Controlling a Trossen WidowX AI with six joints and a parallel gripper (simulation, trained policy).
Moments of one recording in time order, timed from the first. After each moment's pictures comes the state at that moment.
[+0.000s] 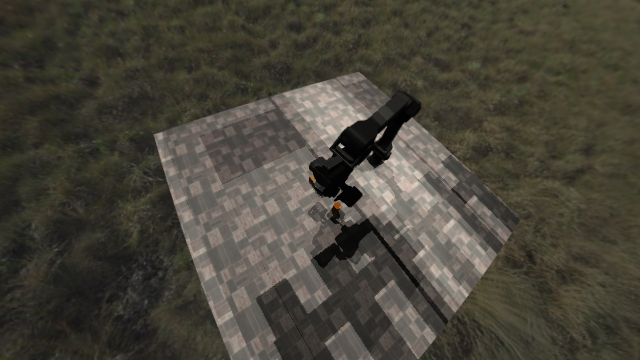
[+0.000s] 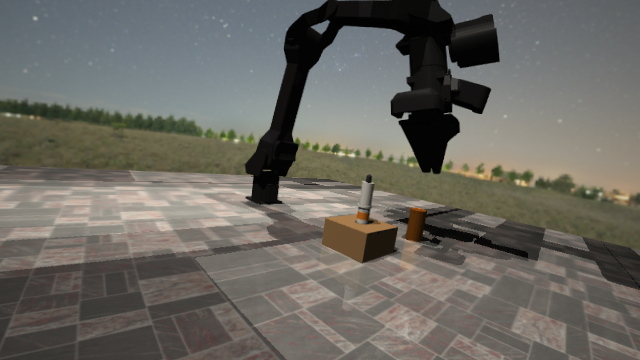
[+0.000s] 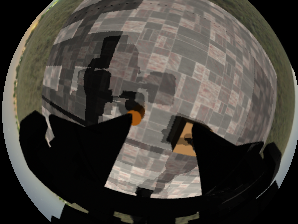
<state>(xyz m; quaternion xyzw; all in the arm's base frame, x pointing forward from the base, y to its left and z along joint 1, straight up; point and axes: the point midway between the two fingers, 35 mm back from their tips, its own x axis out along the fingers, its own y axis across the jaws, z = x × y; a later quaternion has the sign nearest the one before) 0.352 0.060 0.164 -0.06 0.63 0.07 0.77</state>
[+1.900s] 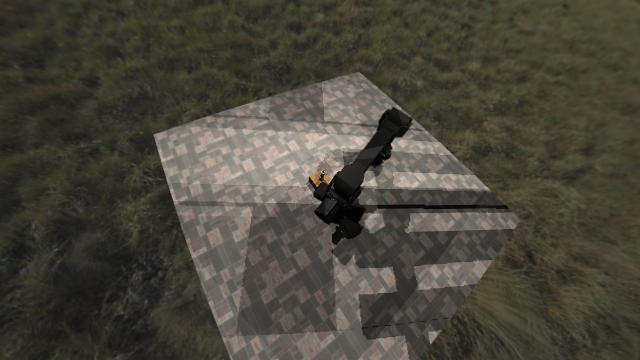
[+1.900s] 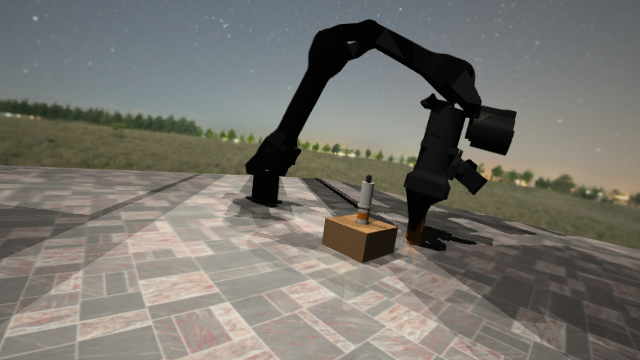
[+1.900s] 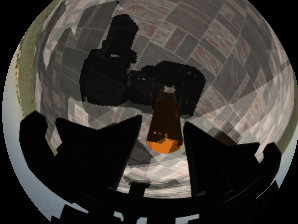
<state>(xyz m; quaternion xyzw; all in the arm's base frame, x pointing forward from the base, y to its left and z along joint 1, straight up) 0.331 0.104 0.067 -0.14 0.73 0.15 0.65</state>
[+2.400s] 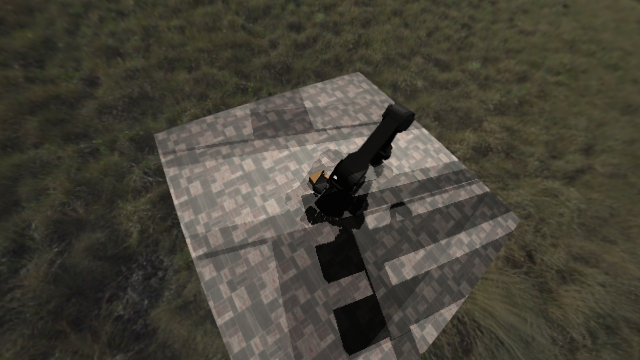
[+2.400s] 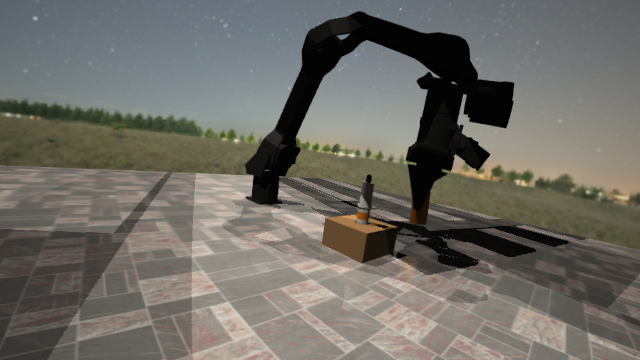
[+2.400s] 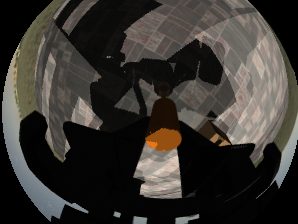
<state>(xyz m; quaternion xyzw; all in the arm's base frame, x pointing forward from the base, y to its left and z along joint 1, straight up) 0.333 0.093 0.101 -0.15 0.71 0.14 0.67</state>
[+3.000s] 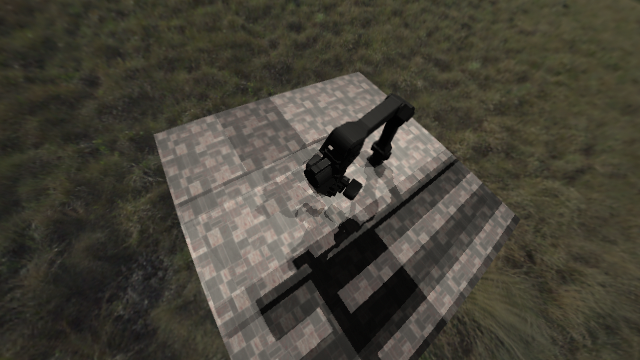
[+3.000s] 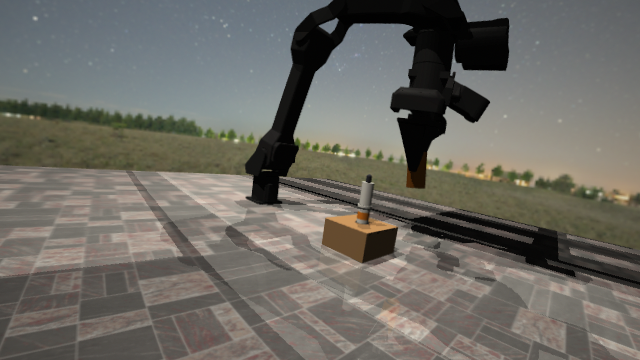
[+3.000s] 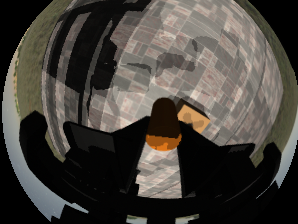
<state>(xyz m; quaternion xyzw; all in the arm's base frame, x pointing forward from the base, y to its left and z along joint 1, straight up) 0.337 0.043 0.162 -0.12 0.70 0.12 0.69</state>
